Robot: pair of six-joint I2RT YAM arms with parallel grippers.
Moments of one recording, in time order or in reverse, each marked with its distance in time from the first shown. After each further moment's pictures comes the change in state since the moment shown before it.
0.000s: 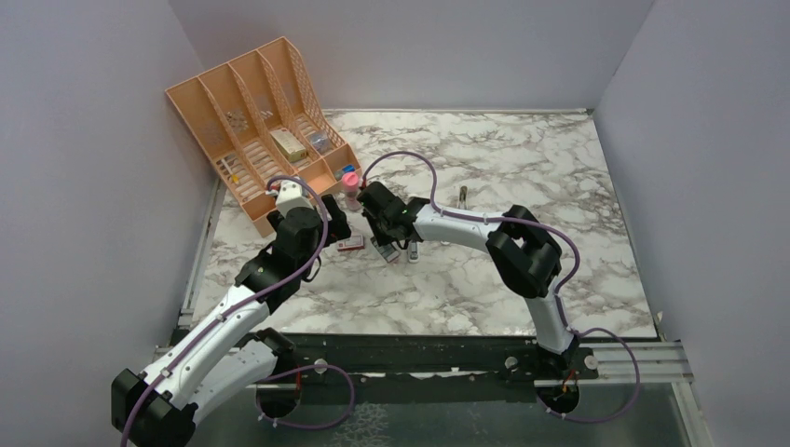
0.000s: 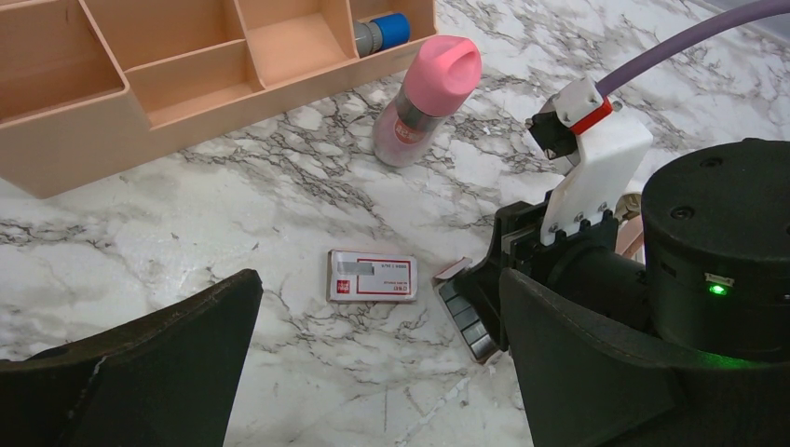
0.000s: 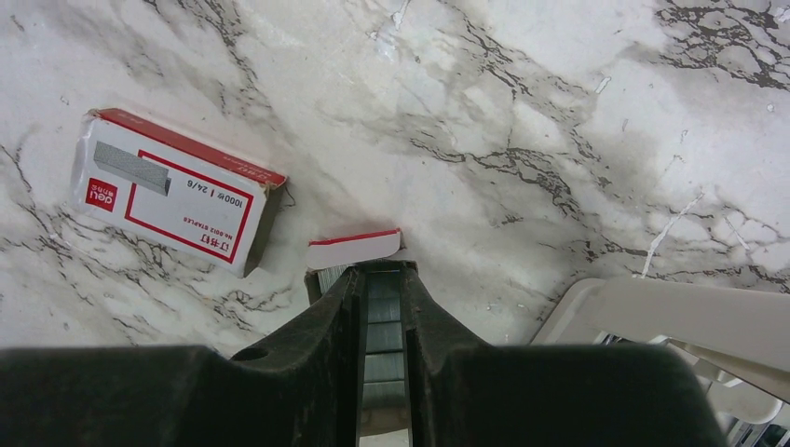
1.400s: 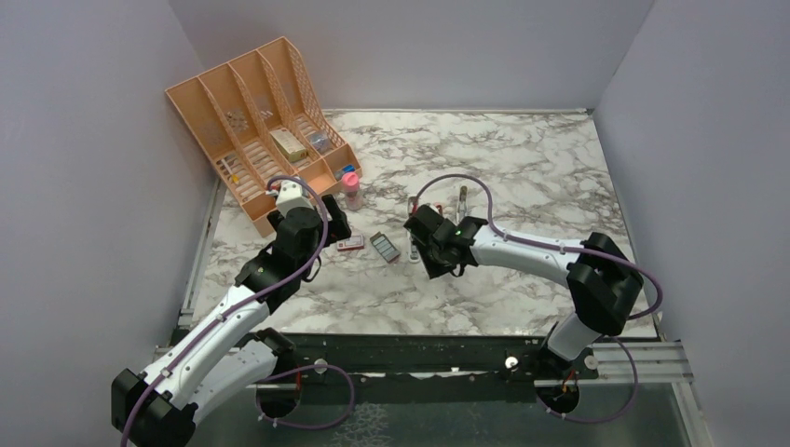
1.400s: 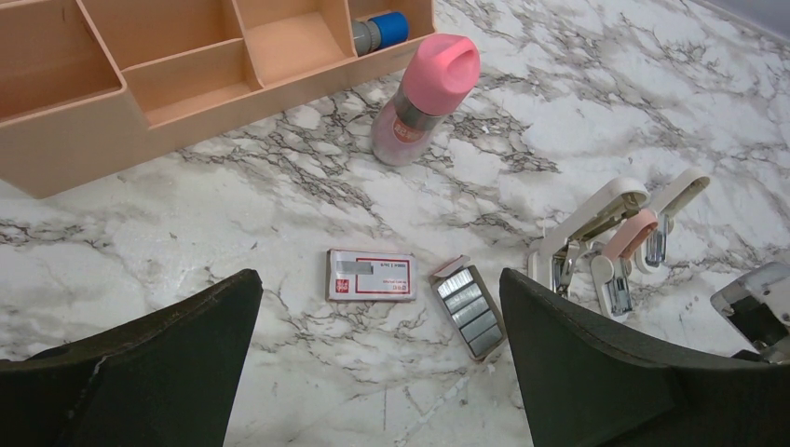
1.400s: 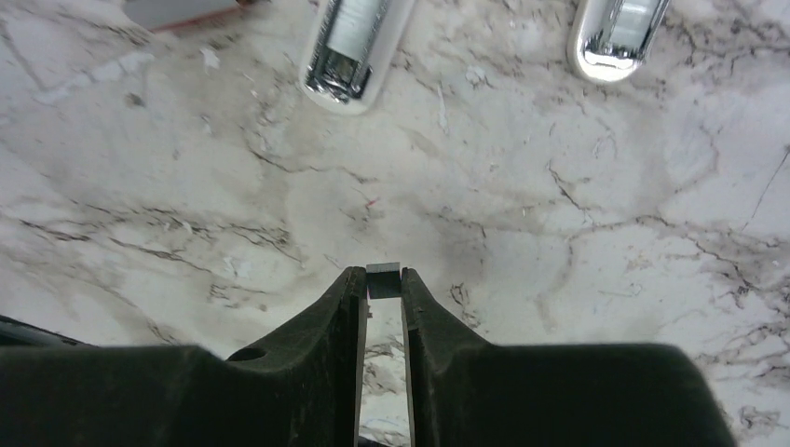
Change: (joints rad) left arm 0.000 0.000 0.000 0.000 0.004 -0.001; right arm -0.001 -0.471 -0.430 -0.232 -0.031 0.096
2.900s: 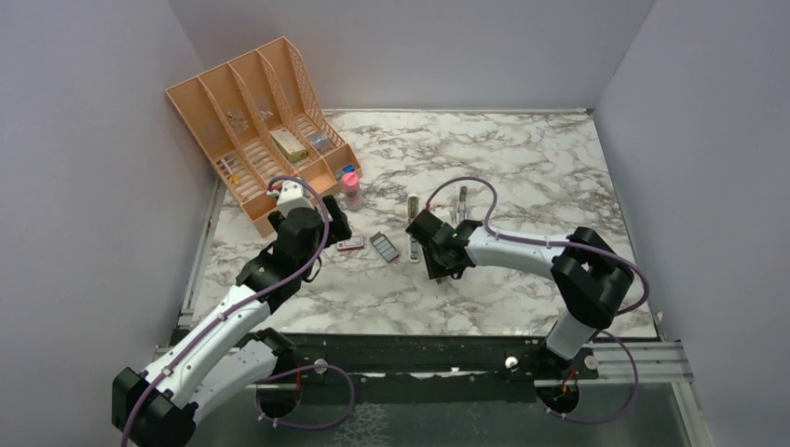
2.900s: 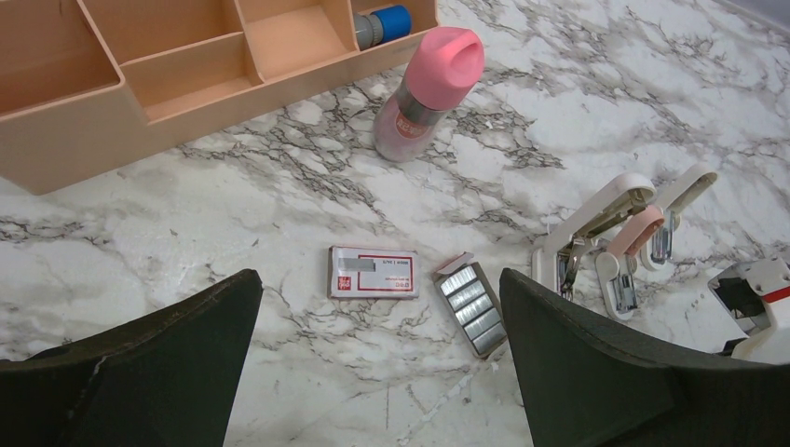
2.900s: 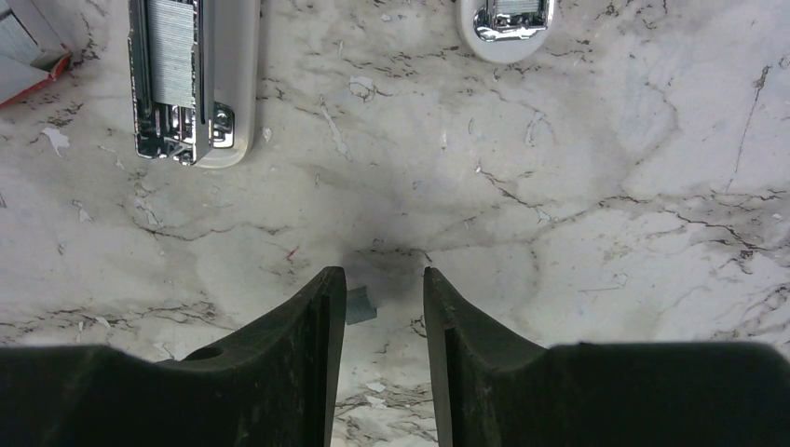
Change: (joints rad) left arm 0.000 0.006 -0.006 0.001 0.002 -0.002; right arm -0.026 0.054 -0.075 0.023 0.109 0.163
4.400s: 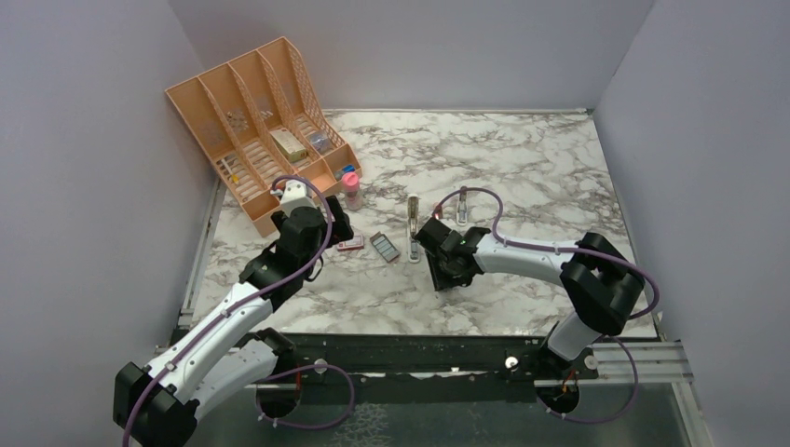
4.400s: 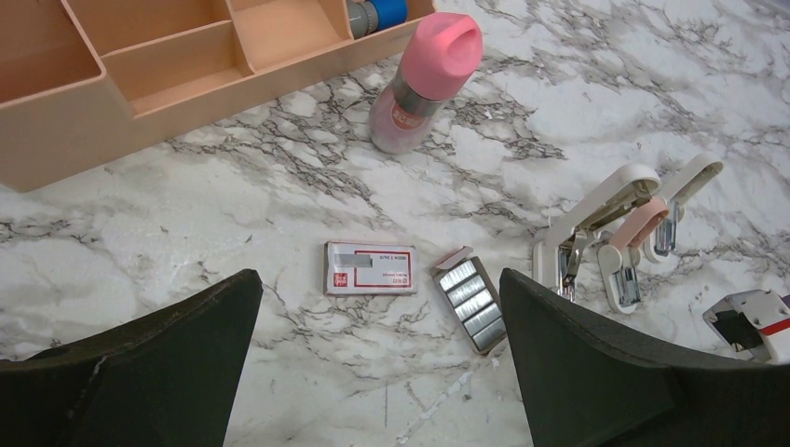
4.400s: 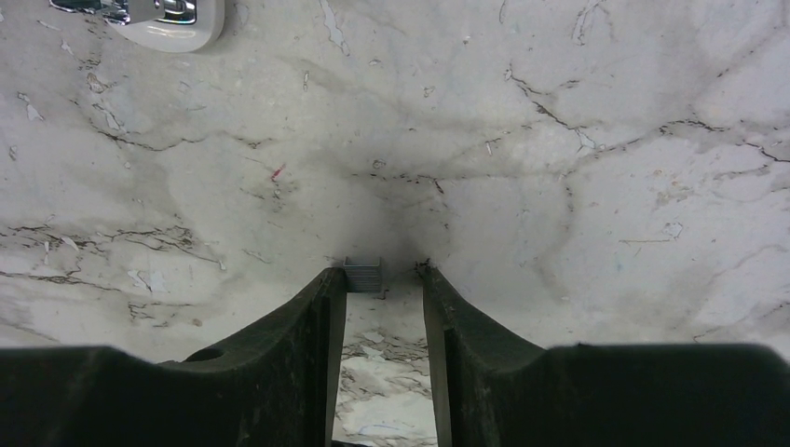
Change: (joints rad) left arm 0.000 0.024 -0.006 0.015 0.017 -0.004; right arm -0.001 -0.055 -0.089 0.000 -0.113 0.018
